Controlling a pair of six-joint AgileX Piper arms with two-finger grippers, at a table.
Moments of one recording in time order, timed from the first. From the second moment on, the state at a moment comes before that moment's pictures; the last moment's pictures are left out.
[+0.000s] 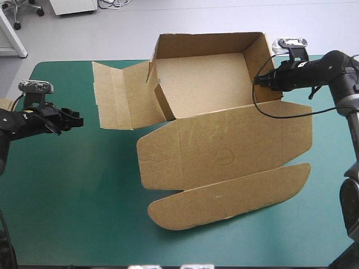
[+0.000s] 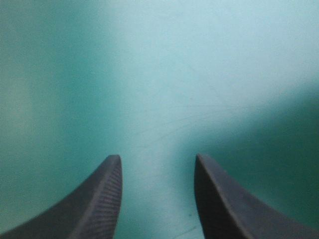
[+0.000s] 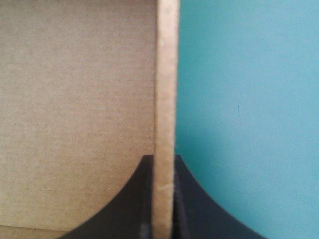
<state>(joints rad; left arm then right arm) 0.27 1.37 -1.15 -0.60 0.76 0.73 -0.03 1.73 -1.72 0.56 0.96 -0.41</state>
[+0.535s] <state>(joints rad) 0.27 1.70 -1.11 -1.39 1.06 1.18 -0.03 1.69 -1.73 0.57 1.00 -0.41</state>
